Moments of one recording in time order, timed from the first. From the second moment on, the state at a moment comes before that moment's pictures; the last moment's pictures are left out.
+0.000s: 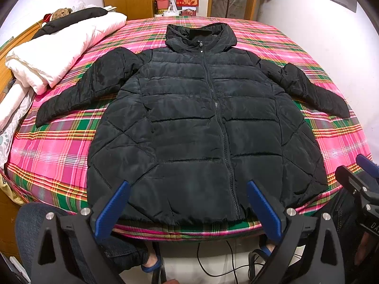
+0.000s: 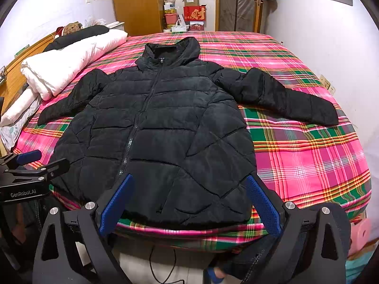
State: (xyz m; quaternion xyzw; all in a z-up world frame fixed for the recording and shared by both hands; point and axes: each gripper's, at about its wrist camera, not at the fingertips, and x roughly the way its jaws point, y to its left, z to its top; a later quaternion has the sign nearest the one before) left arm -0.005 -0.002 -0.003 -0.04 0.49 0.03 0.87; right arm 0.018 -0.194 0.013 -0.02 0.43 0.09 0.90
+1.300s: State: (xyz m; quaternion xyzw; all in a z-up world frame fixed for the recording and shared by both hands) left arm 0.057 0.074 -0.010 -0.08 0.48 0.07 0.87; right arm 0.086 -0.133 0.002 -0.05 0.44 0.15 0.88
